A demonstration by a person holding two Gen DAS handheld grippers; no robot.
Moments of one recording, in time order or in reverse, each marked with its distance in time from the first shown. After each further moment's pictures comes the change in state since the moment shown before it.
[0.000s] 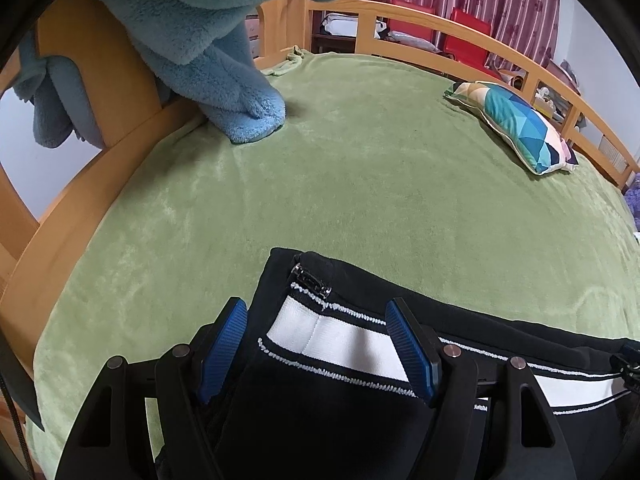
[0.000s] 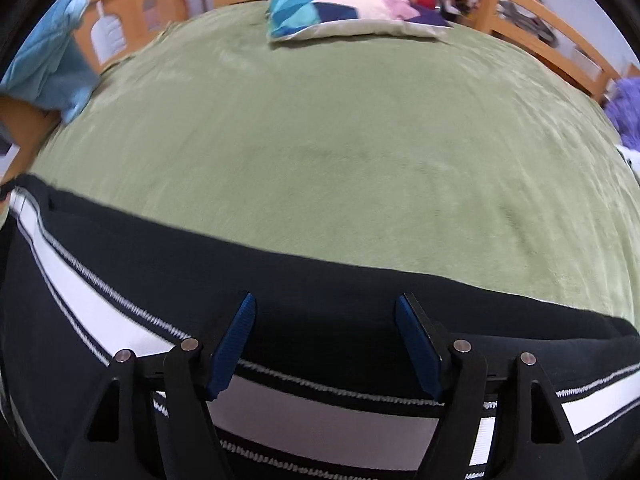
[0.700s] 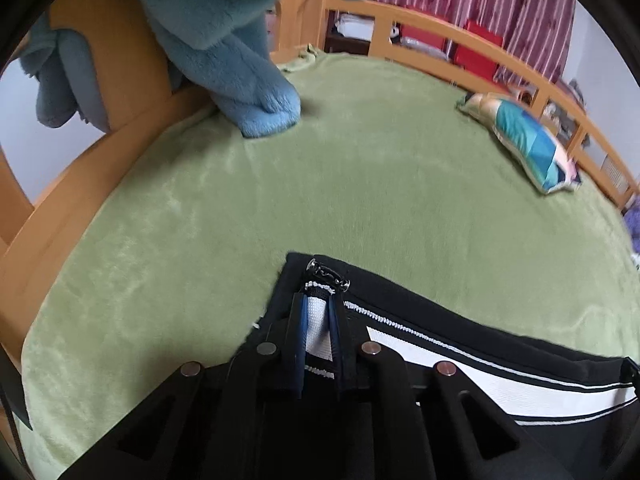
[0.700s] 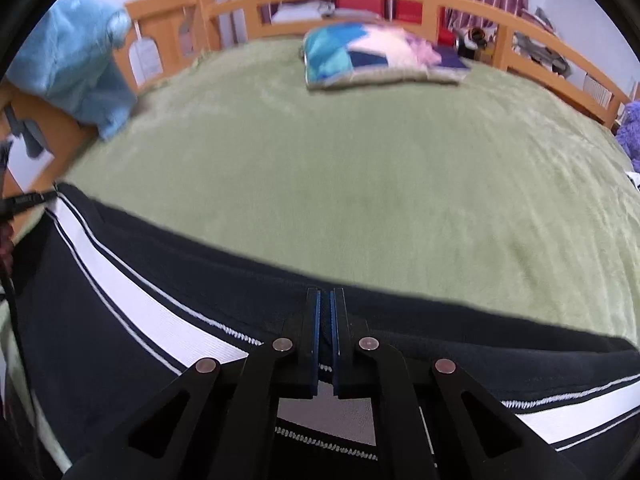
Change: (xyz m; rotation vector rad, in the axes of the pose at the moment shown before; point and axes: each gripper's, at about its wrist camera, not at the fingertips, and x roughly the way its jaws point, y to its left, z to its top) left arm 0.008 0.022 0.005 -0.076 -0.007 -0.028; right arm -0.041 0.018 0.004 -0.023 -0.154 0.081
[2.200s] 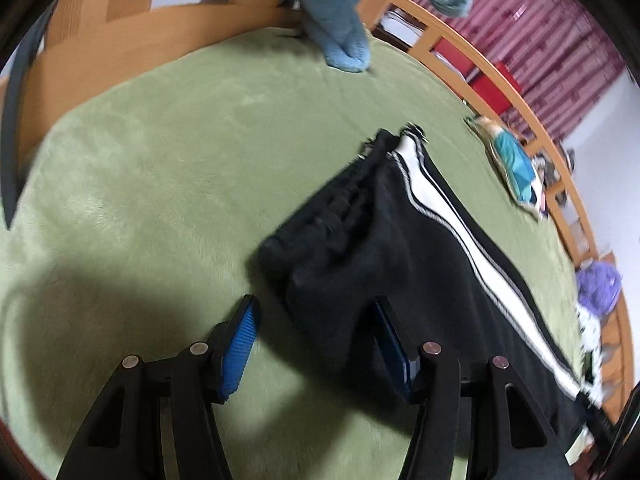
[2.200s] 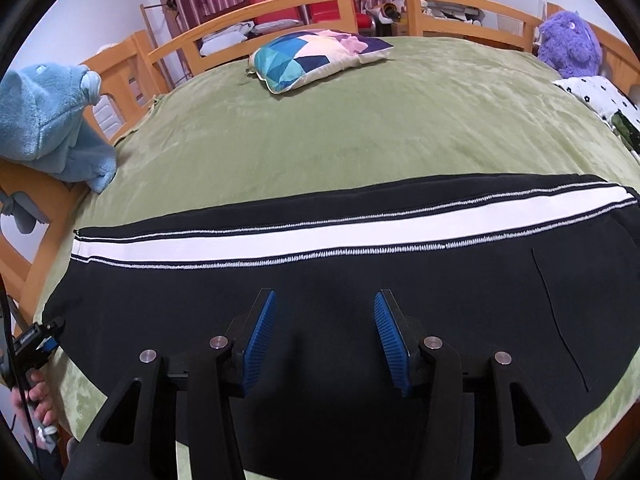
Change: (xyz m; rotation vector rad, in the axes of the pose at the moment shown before) left arm -0.040 0.104 -0.124 -0.308 0.097 -0.204; right arm -0.088 0.073 -0.072 0.326 0.007 -0.102
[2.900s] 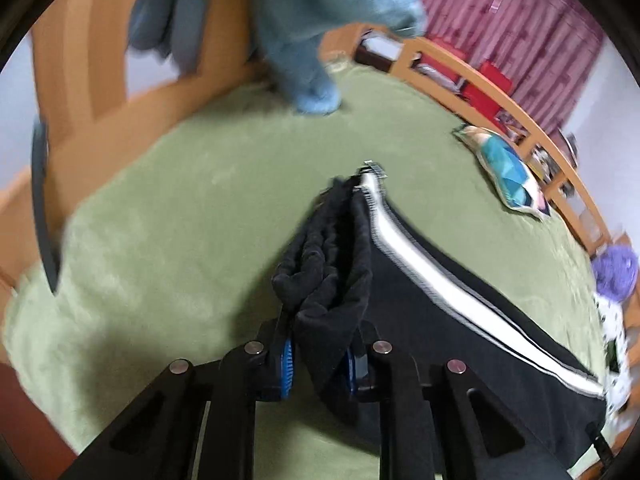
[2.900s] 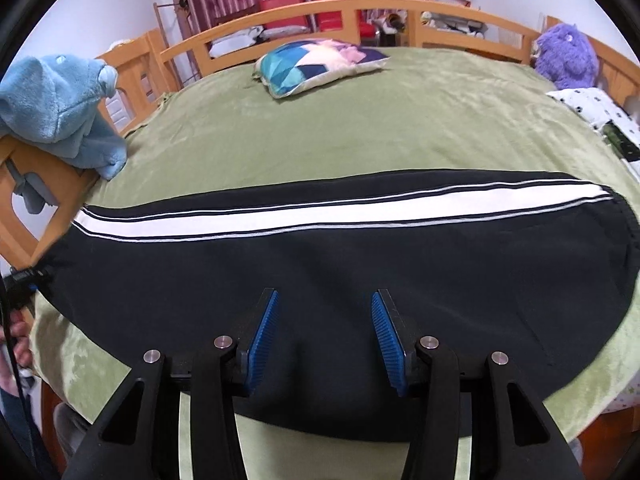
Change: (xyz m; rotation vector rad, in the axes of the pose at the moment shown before) left arm -0.054 -0.080 0.013 0.153 -0.110 0.099; right arm -0.050 -0.029 -0.032 -0.050 -0.036 -0.011
